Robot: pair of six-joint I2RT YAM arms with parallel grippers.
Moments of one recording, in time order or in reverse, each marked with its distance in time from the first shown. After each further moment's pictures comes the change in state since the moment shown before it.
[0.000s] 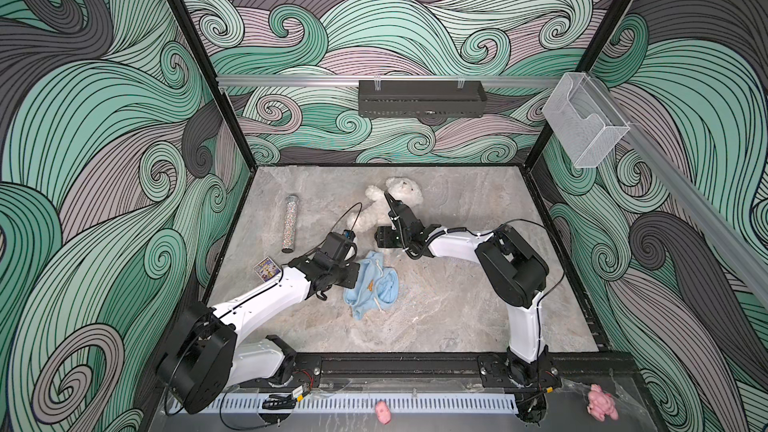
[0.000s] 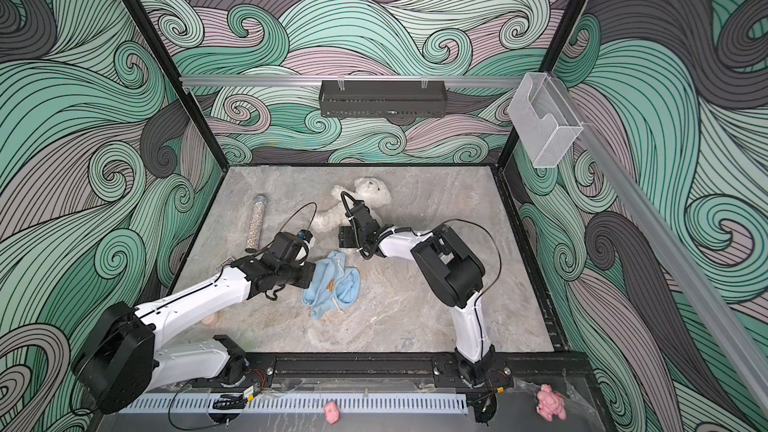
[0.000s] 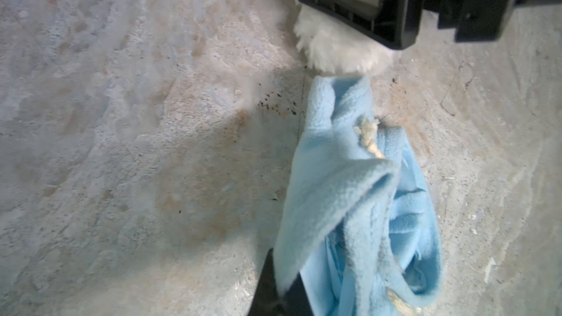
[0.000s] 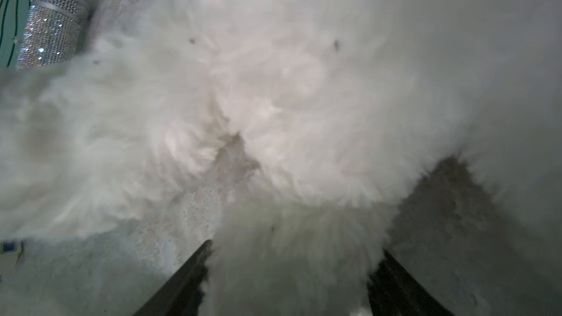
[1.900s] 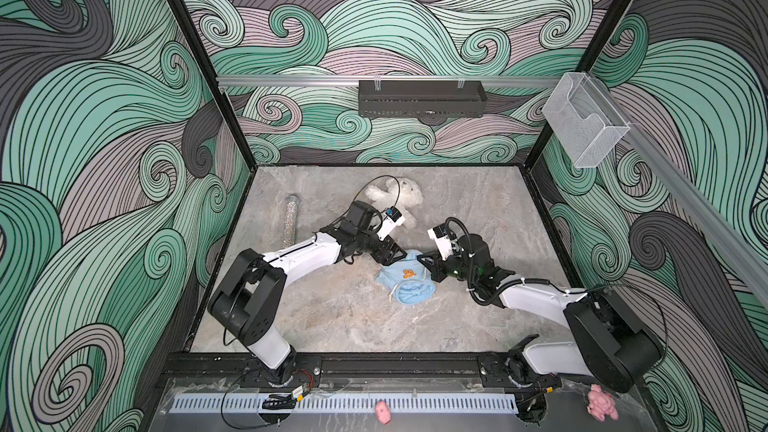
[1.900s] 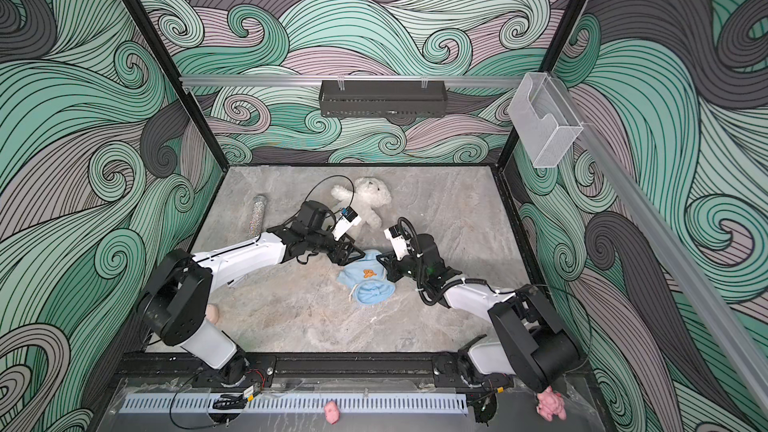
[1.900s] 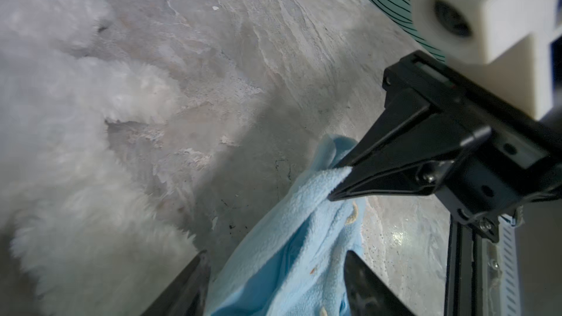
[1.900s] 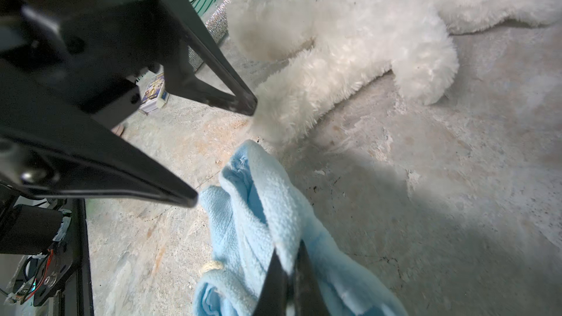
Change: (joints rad) left arm -0.029 0.409 0.352 0.238 0.541 0.443; right arm -0.188 -0.666 -0.781 0.428 -0.434 -0.354
